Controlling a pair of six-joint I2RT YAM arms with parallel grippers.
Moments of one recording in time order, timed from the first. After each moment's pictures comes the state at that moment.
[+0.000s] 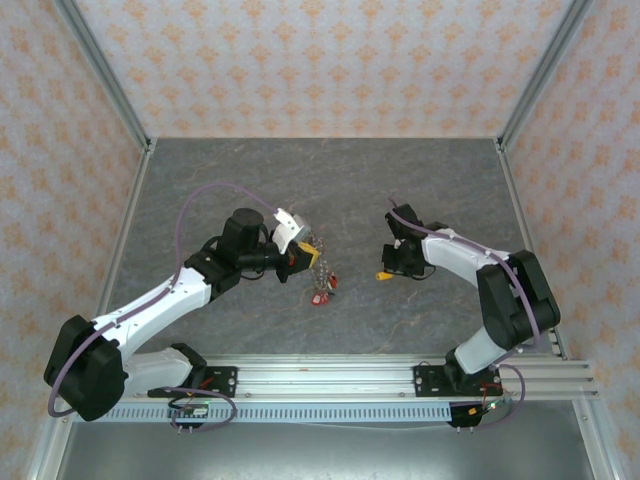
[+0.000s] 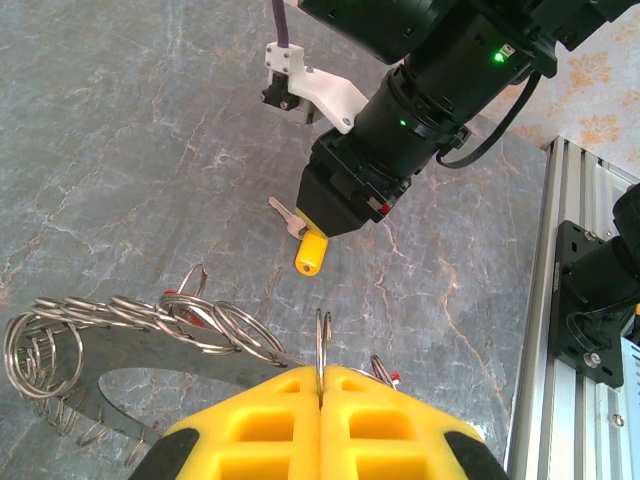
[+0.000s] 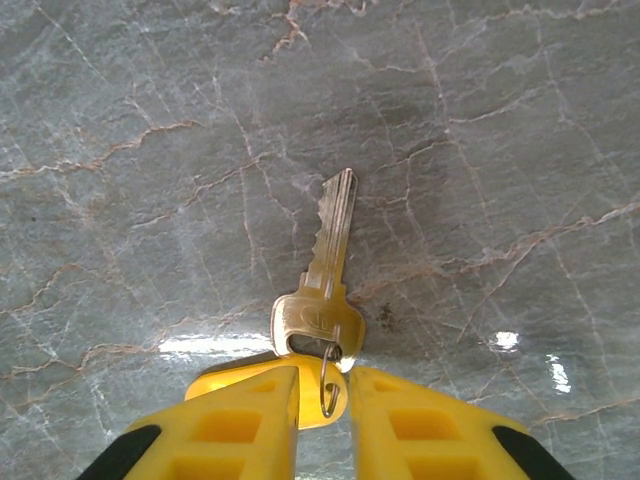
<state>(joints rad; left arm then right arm) -0.54 1.17 0.74 -0.09 0.56 -0.03 0.40 1.57 0.88 -0.62 -0.03 0.52</state>
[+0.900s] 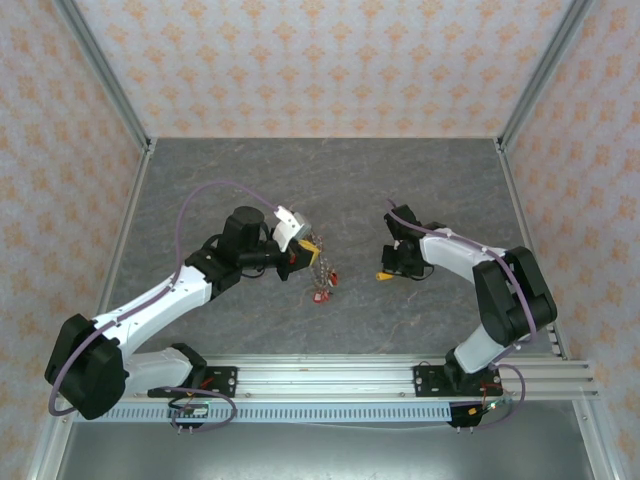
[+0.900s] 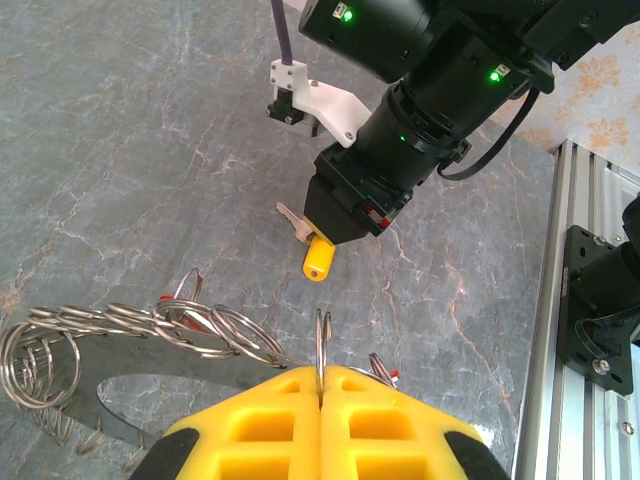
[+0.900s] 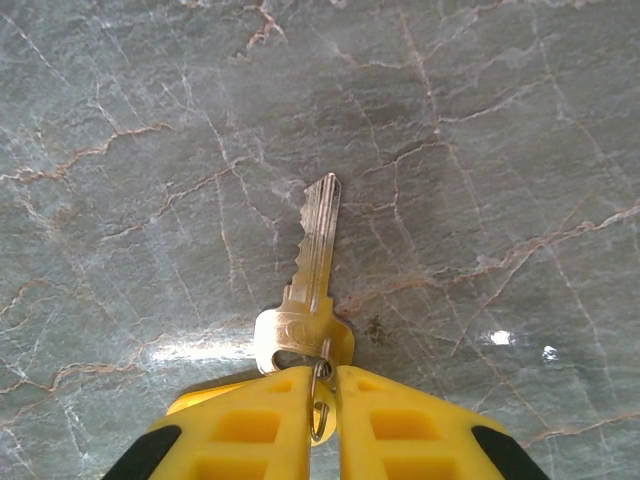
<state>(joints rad) -0.54 1.18 0.76 -0.10 0.55 -0.02 0.40 1.59 0.88 -0.61 -0.02 0.53</state>
